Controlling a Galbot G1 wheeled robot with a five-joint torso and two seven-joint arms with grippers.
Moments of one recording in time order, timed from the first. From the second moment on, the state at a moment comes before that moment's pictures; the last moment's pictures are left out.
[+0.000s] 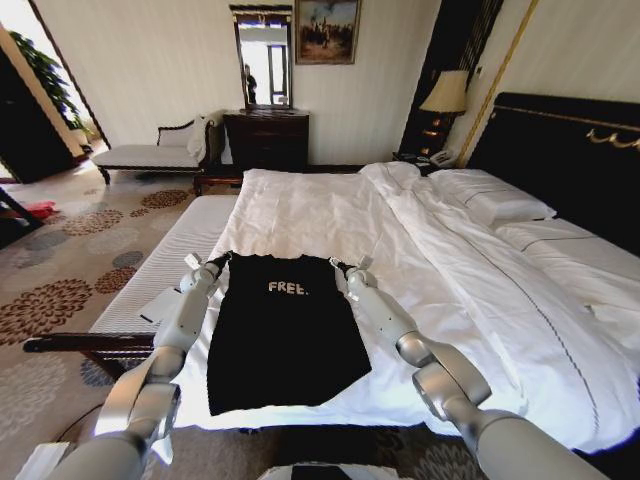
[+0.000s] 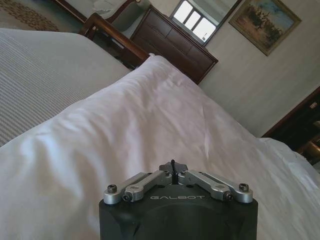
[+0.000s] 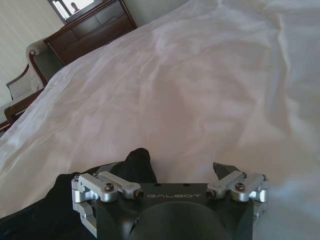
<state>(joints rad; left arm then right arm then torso) 0.36 -1.25 -0.39 -0.79 -0.96 0.28 0.05 -0.28 1.43 -0.02 0.68 1.03 -0.16 0.21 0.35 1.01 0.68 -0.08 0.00</state>
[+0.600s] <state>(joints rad) 0.36 -1.24 -0.37 -0.80 -0.96 0.28 0.05 -0.28 1.43 -0.04 0.66 0.99 -0.14 0.14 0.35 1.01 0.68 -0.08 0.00</state>
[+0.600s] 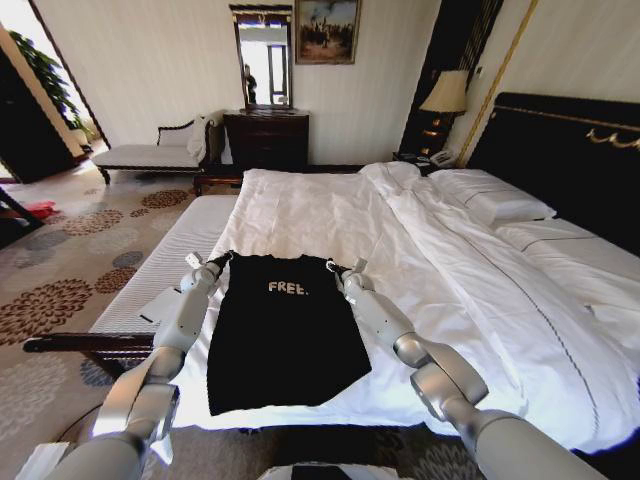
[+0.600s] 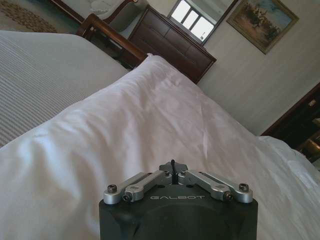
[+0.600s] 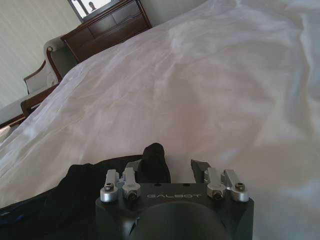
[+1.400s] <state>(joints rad) 0.35 -1.23 -0.37 -0.80 -0.96 0.27 0.05 -0.28 1.43 -0.05 0.70 0.99 -0.06 0.06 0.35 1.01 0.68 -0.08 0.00</state>
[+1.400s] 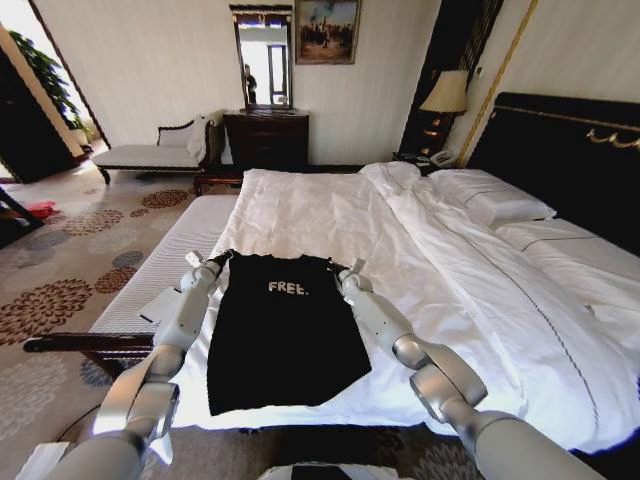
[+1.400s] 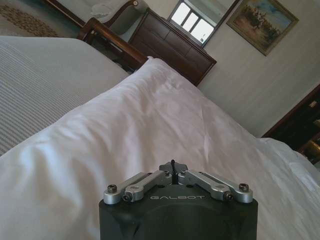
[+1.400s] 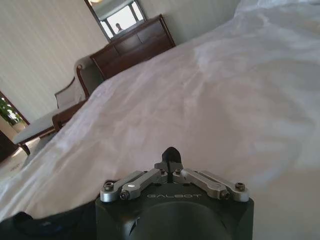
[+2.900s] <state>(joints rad) 0.99 -0.85 -0.50 -1.62 -1.26 0.27 -0.03 -0.53 1.00 -0.16 1.44 1.25 -0.06 0.35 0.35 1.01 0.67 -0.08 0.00</state>
